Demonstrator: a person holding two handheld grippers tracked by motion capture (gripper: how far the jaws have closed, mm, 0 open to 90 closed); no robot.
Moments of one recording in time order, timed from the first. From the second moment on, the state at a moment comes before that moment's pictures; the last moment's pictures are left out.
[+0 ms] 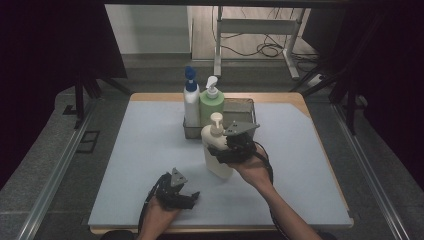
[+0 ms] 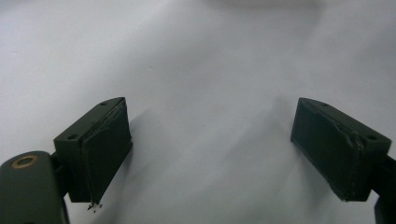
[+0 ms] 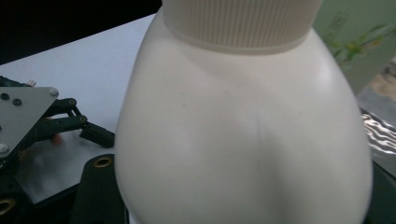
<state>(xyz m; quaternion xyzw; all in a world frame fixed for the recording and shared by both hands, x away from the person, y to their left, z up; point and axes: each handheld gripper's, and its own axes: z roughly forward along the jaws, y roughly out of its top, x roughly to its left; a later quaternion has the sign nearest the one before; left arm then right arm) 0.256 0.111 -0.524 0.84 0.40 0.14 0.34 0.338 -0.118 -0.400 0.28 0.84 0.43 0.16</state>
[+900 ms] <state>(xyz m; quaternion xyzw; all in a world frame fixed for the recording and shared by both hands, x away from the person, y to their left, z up) 0.256 0.111 -0.524 0.84 0.40 0.14 0.34 0.357 -0.169 -0.352 0.32 0.82 0.44 0.20</state>
